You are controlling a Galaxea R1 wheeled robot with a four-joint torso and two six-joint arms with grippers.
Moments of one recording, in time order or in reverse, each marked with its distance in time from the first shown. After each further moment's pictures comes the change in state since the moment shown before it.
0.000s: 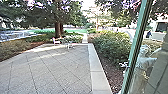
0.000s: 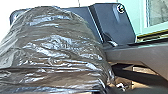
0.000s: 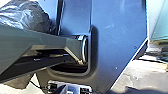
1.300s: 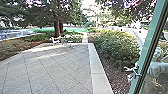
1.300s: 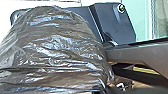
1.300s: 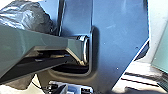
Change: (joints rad) left arm 0.003 0.000 0.000 0.000 0.000 0.000; right arm -0.001 0.004 0.000 0.000 -0.002 0.000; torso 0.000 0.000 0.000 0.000
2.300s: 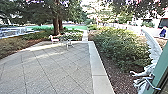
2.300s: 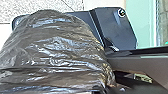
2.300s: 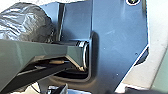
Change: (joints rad) left arm -0.017 0.000 0.000 0.000 -0.004 0.000; right arm 0.014 0.000 -0.001 0.000 0.009 0.000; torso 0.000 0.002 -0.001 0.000
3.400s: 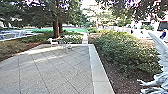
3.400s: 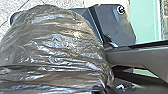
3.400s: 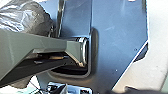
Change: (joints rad) left arm 0.011 -0.001 0.002 0.000 0.004 0.000; right arm -0.012 -0.001 0.001 0.000 -0.004 0.000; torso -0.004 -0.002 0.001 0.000
